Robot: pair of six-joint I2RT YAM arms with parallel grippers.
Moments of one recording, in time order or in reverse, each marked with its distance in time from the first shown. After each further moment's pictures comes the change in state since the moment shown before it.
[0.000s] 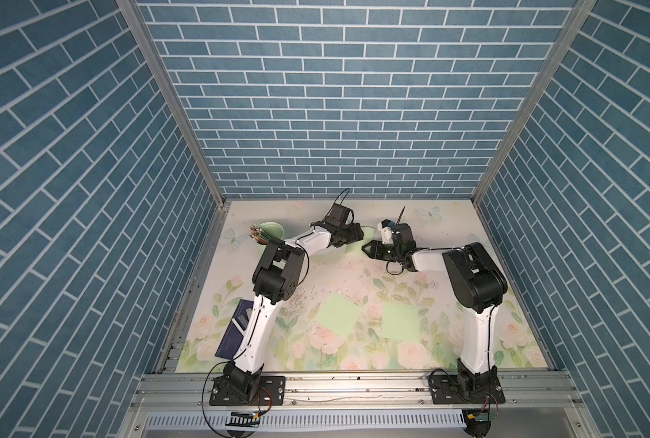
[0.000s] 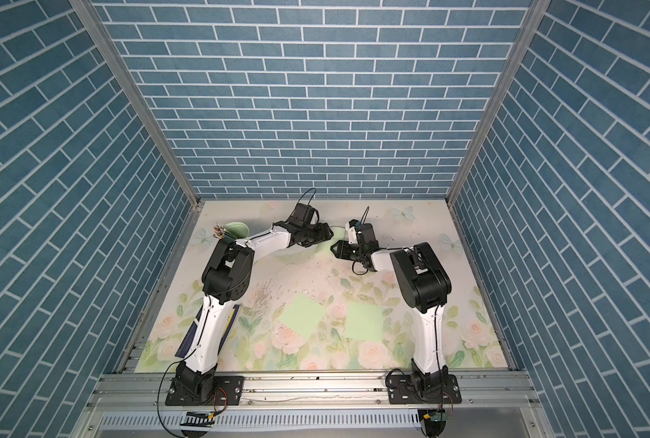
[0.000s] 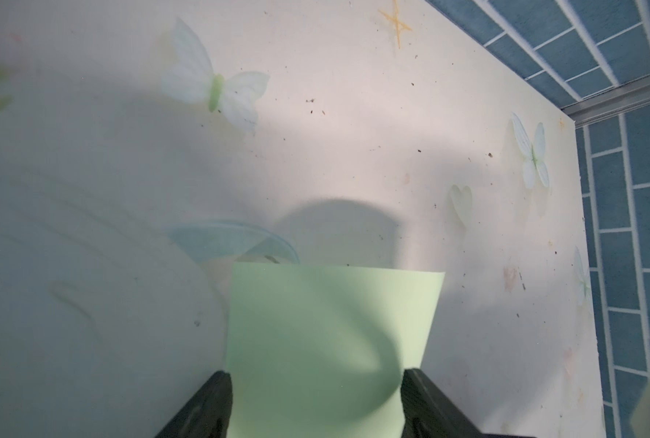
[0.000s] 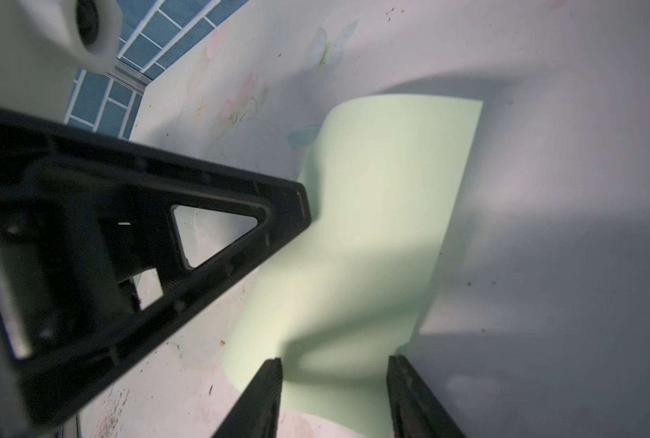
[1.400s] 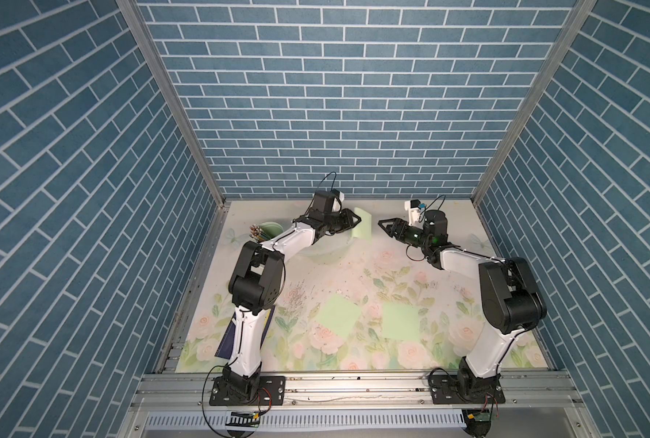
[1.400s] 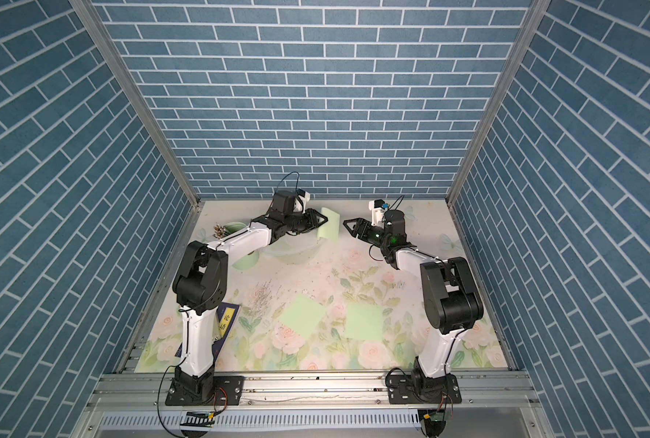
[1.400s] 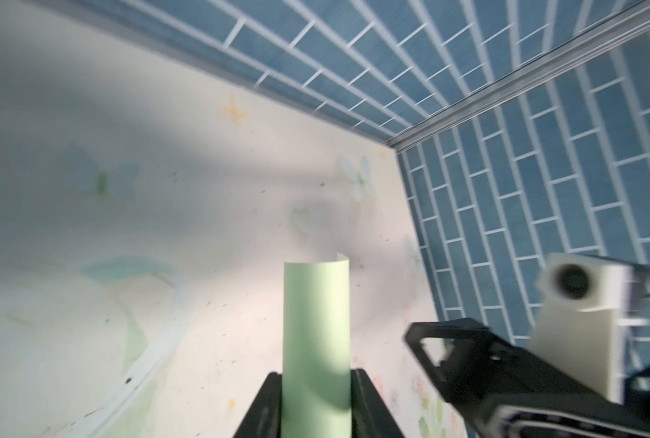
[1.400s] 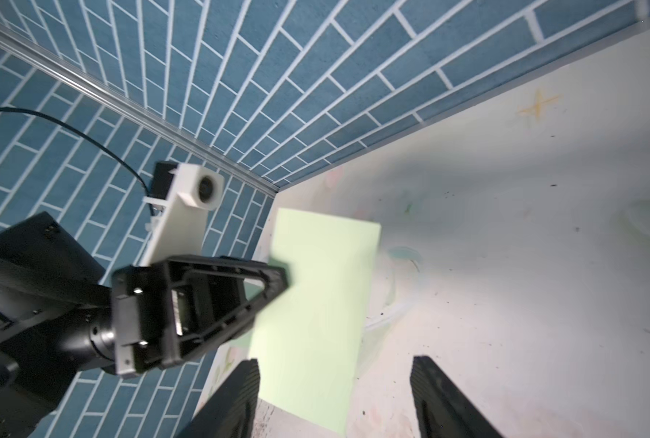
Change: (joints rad) left arm 0.068 -0.295 -0.193 0.247 0.286 -0.044; right arm -0.159 -0.262 -0.102 0.211 -0.243 0.233
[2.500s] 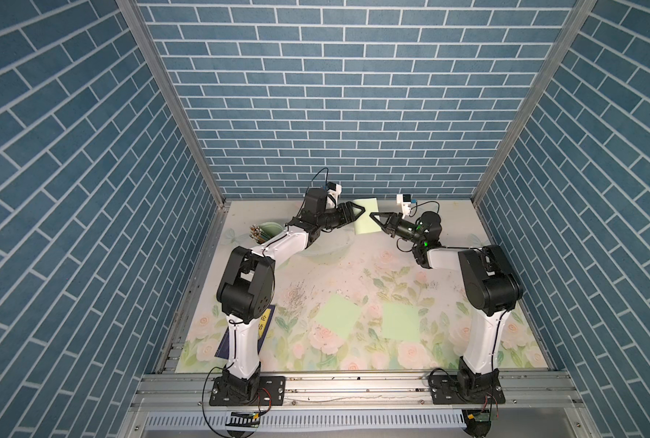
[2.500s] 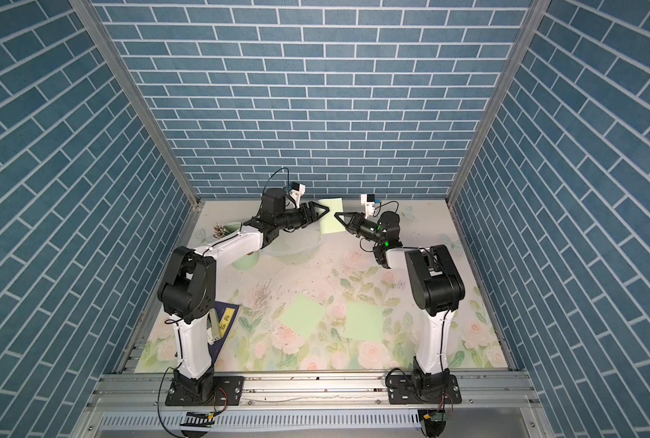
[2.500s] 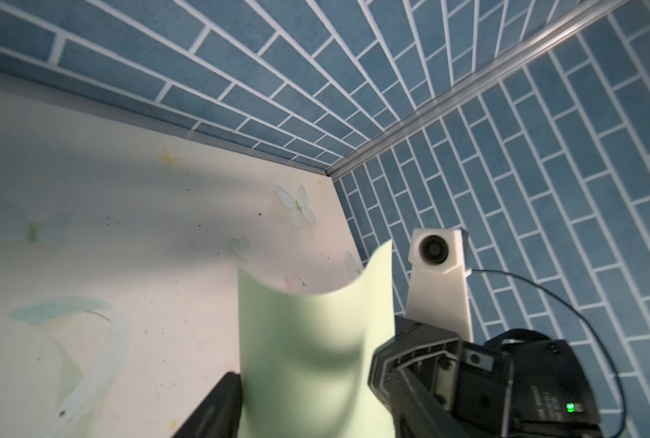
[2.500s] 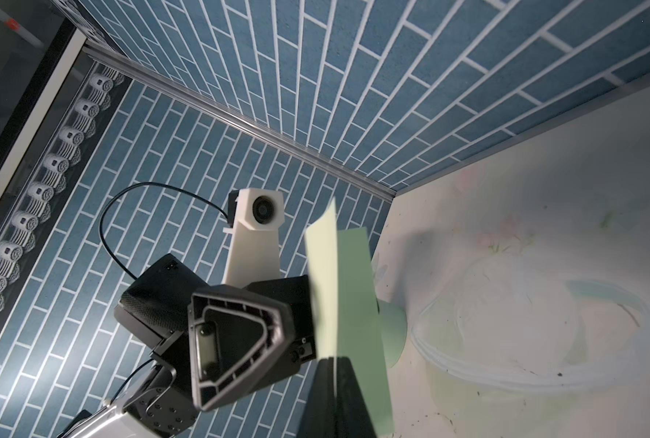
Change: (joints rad) left arm 0.024 -0.105 -0.109 0.148 0.066 -0.032; right arm 0.020 0.169 0.074 0.488 -0.189 0.424
